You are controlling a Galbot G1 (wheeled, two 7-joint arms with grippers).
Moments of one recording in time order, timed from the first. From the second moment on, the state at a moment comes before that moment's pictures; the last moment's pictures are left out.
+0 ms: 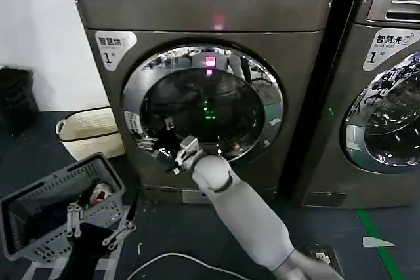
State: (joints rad) left arm 1.77 -1.59 -0.80 -2.41 0.03 -0.35 0.38; right arm -0.38 1.60 -0.17 1.26 0.24 -0.04 -0.24
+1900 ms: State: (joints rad) left arm 1.66 -1.52 -1.16 -2.29 -0.20 -0.19 0.36; right arm -0.39 1.27 -0.26 1.41 0.70 0.12 -1.09
